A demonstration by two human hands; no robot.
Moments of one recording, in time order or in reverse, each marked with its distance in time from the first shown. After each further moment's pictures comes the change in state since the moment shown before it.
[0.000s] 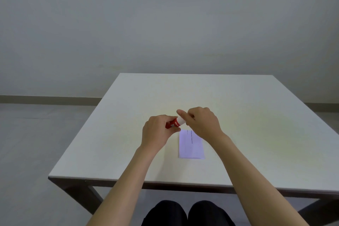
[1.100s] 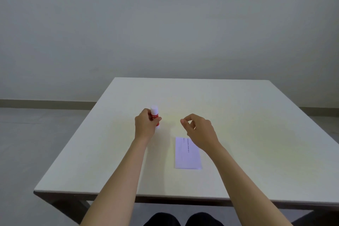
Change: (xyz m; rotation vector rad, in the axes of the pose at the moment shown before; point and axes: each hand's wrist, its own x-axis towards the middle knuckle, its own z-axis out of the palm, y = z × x) left_hand 0.064 -0.046 0.023 -0.371 0.139 -0.355; right_hand 0.003 0.019 0.012 0.244 0.023 0.093
